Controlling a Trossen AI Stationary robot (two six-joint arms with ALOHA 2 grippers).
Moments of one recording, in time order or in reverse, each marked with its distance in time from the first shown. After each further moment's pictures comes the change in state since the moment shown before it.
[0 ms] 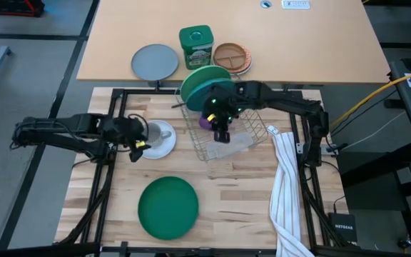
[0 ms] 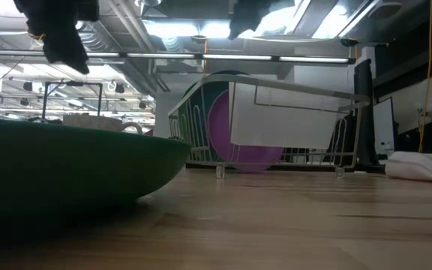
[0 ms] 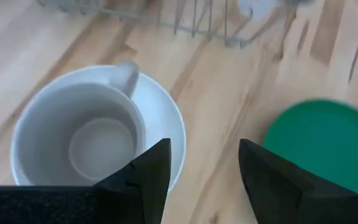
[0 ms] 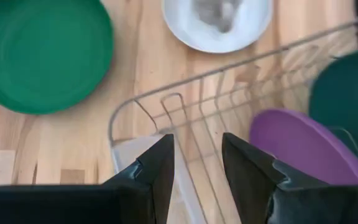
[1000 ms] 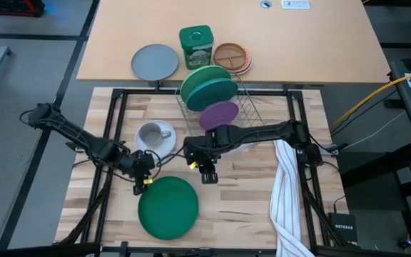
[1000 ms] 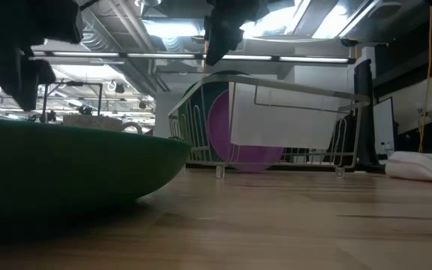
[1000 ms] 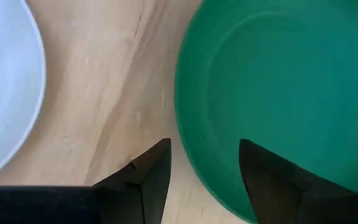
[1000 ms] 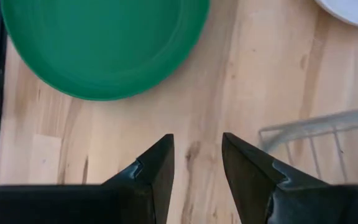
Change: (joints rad) left arm -0.456 0.320 -0.102 0.202 0.042 -0.321; right arm 0.262 0.232 -0.002 0.062 -0.002 0.157
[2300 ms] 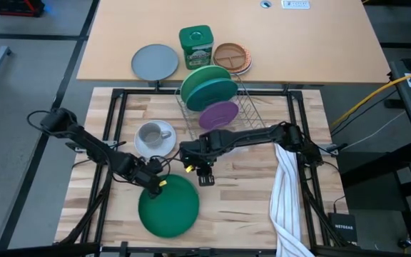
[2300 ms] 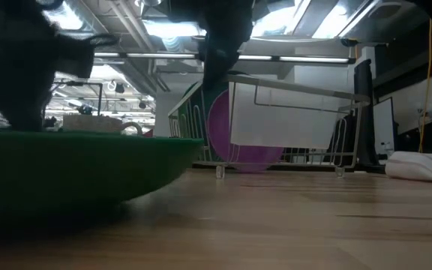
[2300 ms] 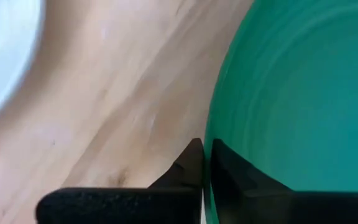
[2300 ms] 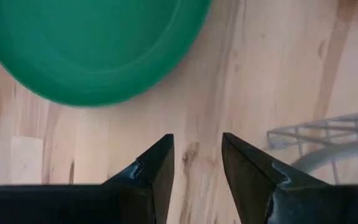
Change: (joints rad) left arm -0.038 0.294 0.024 0.084 -0.112 -0.278; right arm -0.004 0.075 0.002 0.010 0.009 0.000
